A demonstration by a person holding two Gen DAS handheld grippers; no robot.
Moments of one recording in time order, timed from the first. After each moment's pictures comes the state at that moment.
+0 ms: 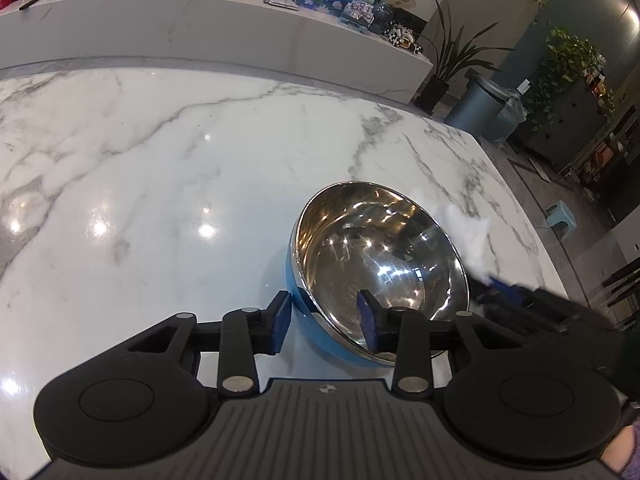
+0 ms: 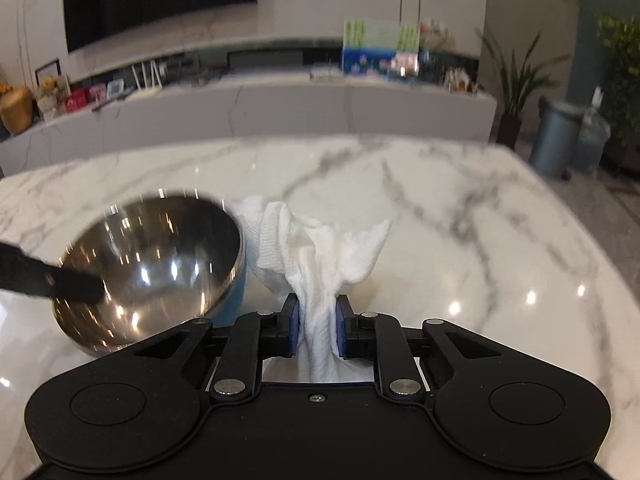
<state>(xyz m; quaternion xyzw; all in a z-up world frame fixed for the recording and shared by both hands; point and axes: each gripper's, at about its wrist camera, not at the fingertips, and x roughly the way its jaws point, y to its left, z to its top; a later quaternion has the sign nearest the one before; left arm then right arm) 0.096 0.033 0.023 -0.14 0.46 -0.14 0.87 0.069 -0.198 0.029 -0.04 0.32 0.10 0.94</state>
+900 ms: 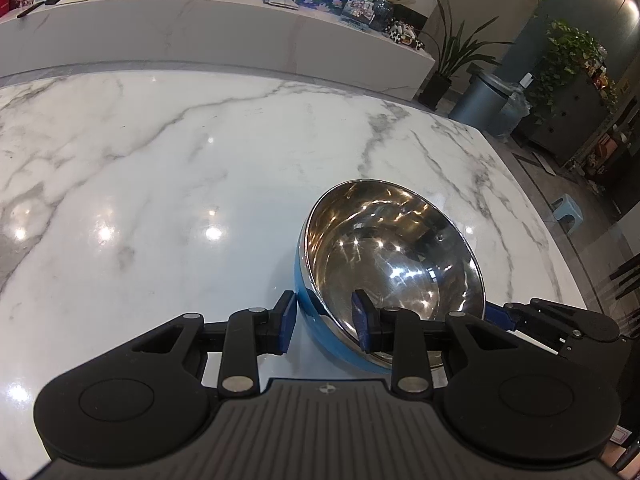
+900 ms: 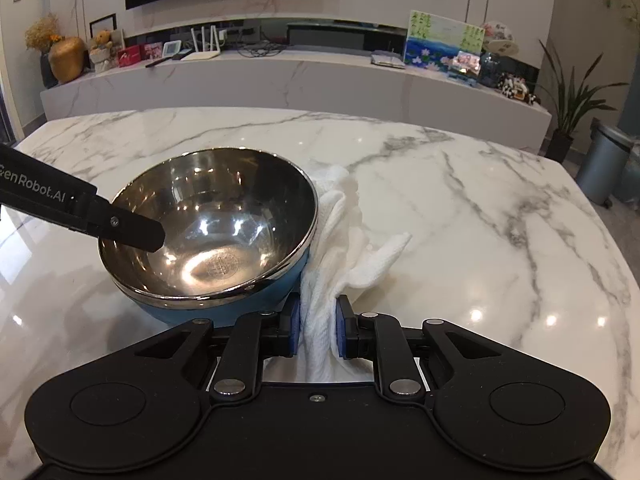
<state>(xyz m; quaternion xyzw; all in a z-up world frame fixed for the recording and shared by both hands) 0.099 0.034 0.018 -0.12 0.46 -0.13 0.87 0.068 -0.176 0.010 -0.09 0.37 0.18 0.91</state>
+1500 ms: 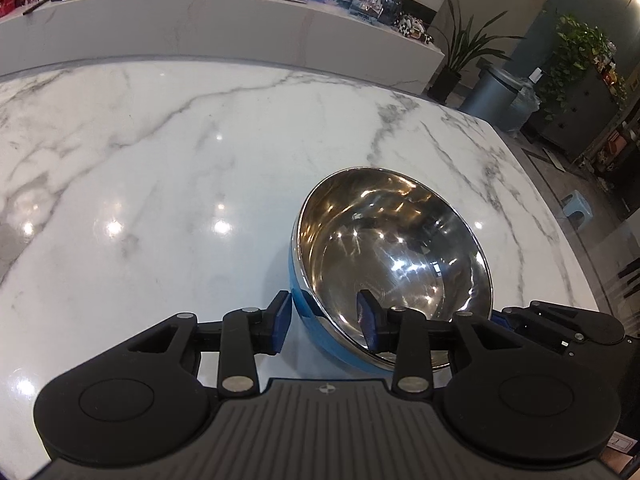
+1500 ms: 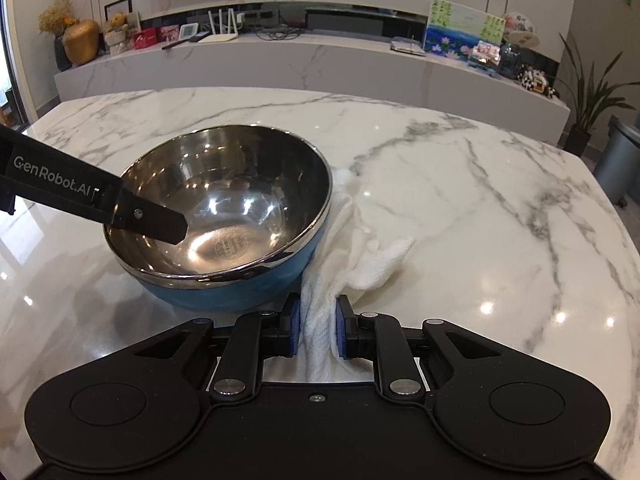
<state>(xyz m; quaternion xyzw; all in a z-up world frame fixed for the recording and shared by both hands) 0.100 0.033 0.012 -0.12 0.47 -0.12 0.87 0.062 -0.171 0.009 -0.10 0.38 0.19 0.90</state>
